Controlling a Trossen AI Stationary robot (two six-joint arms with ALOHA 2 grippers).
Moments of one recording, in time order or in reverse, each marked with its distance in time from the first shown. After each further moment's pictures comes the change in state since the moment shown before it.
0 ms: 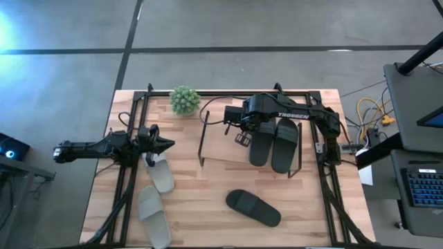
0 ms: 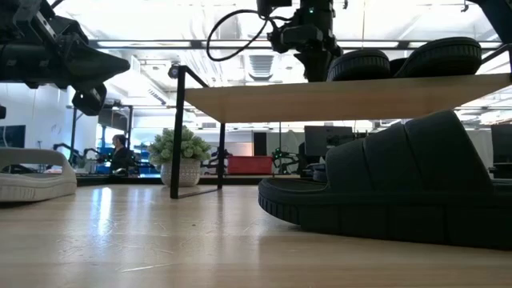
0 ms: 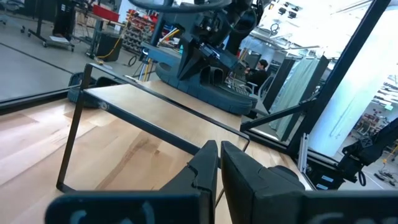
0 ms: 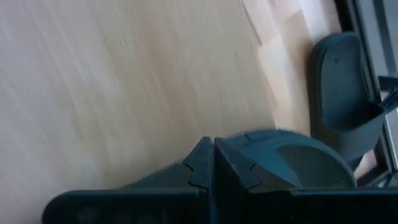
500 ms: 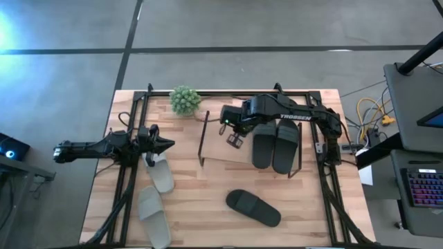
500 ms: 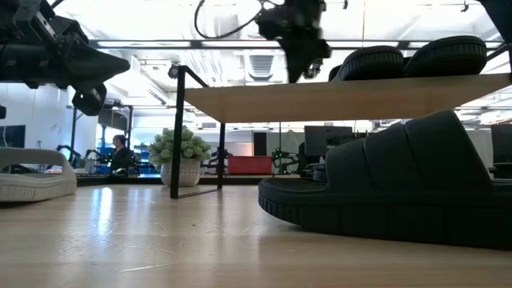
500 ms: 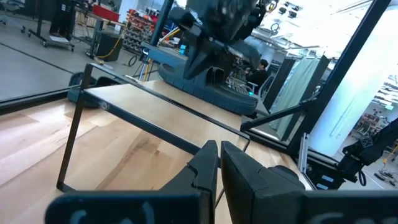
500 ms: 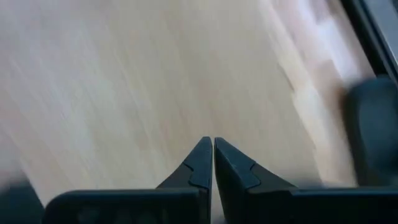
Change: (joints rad) left arm 0.000 0.000 0.000 0.000 0.000 0.000; right arm 0.020 -0.010 0.024 0.182 -0.042 0.040
